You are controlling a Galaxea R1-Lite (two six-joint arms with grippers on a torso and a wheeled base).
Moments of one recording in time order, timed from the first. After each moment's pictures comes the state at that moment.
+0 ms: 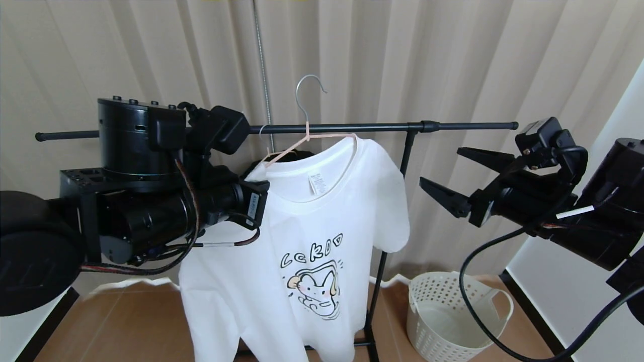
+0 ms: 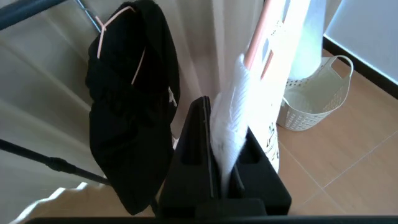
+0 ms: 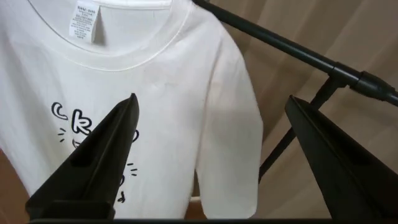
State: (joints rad) left arm -0.57 1.60 -0.97 -0.31 0.17 0.12; right arm 0.32 1.63 -0.64 -1.03 0.29 -0.18
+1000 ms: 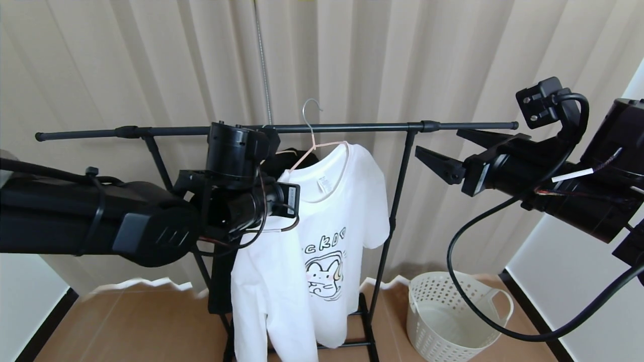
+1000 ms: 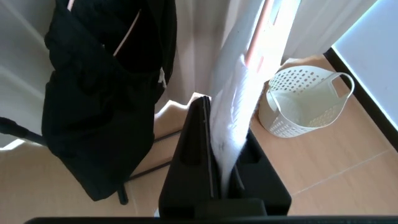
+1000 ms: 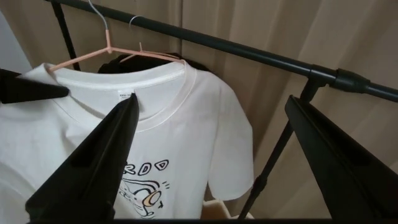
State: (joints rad) left arm -0.58 1.88 -1.17 -0.30 0.26 -0.12; right arm 0.37 1.60 -0.81 -0.82 0.17 -0.04
